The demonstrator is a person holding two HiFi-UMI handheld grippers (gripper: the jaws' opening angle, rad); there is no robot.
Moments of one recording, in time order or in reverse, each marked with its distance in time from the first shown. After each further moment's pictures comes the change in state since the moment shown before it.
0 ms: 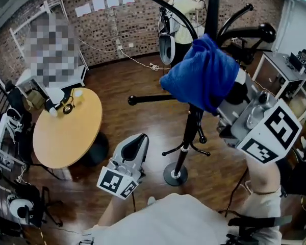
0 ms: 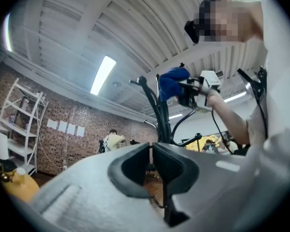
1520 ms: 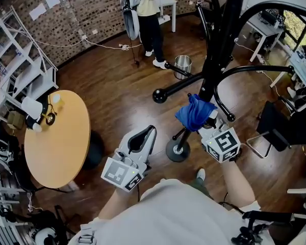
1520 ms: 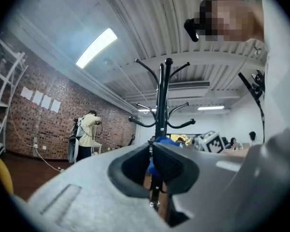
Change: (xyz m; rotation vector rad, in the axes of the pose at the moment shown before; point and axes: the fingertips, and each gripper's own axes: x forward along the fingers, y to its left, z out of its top) left arm 0.002 0.035 -0.057 -0.164 0.141 -0.316; right arm -0.042 0.038 -0.339 0.112 0.399 -0.392
